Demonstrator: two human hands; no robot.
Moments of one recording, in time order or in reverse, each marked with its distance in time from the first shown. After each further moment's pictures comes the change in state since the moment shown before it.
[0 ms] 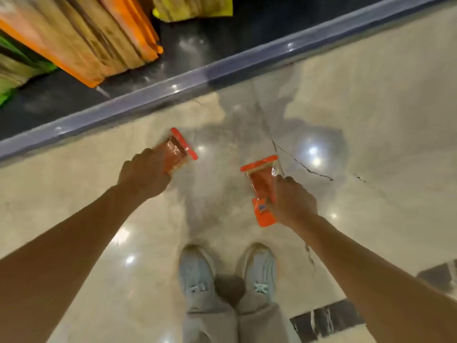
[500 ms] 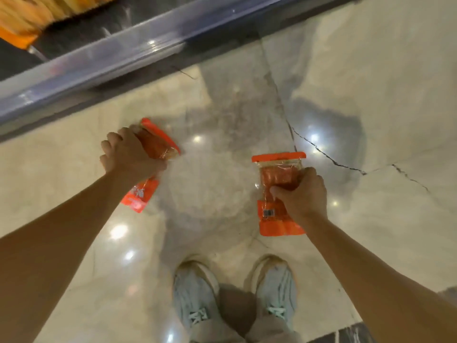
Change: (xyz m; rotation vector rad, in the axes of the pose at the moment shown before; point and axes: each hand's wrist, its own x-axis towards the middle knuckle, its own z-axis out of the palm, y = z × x) left_hand 0.101 -0.018 0.071 -0.168 0.149 -0.319; right_hand 0.083 0.020 0.084 0.612 0.241 0.303
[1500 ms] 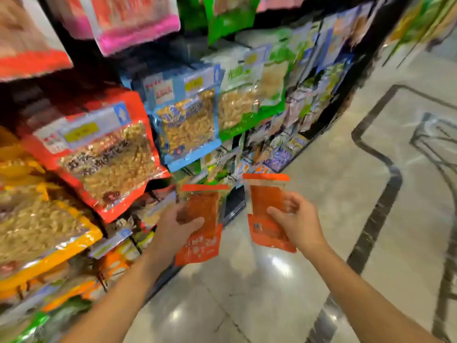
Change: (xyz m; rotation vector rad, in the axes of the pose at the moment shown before) left_hand -0.515 0.217 -0.619 -0.906 -0.210 0.809; right_hand -0.438 -0.152 -0.700 0.745 0.461 -0.445
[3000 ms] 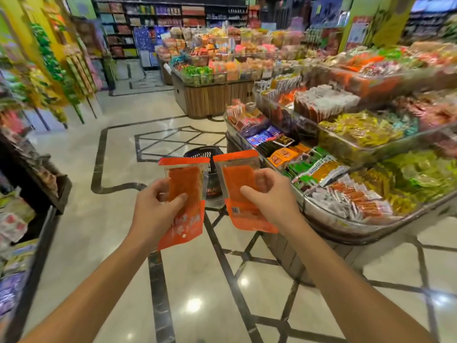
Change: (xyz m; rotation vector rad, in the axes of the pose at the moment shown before) left_hand -0.521 0.285 0.671 0.221 -0.843 0.716; right_hand -0.456 0.150 -0.731 0.036 1.118 0.054
